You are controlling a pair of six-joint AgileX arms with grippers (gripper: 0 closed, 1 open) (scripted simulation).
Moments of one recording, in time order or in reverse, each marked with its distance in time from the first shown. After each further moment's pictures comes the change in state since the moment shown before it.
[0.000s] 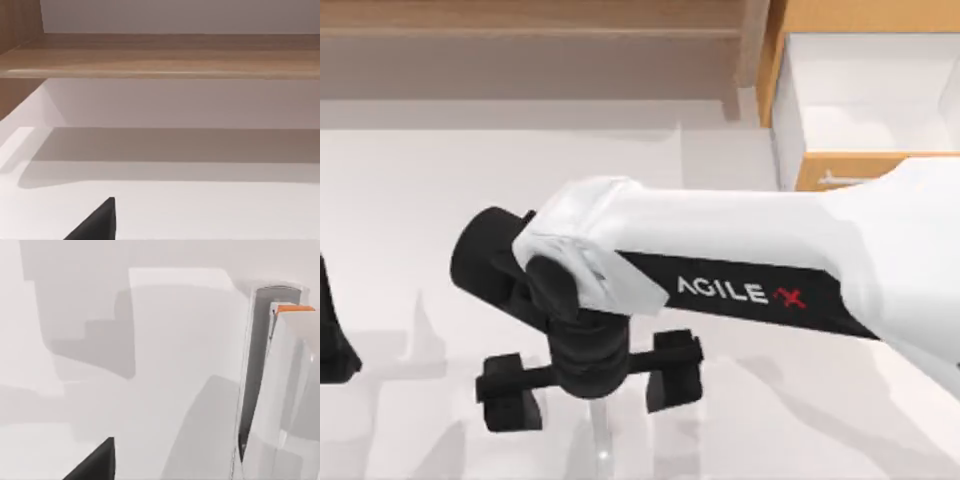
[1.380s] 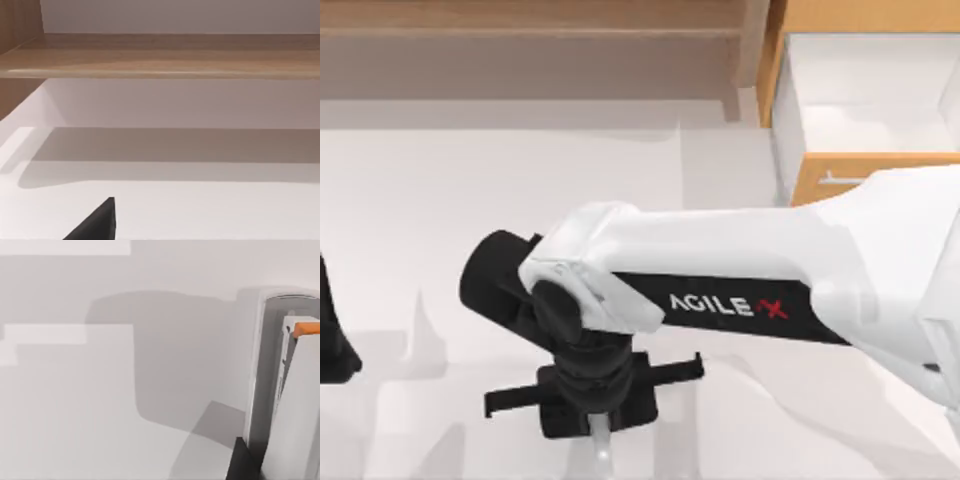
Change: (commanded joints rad) left arm 0.000 0.000 0.000 0.000 0.000 0.000; right arm -0.003 0.024 -0.048 0.064 0.000 -0.002
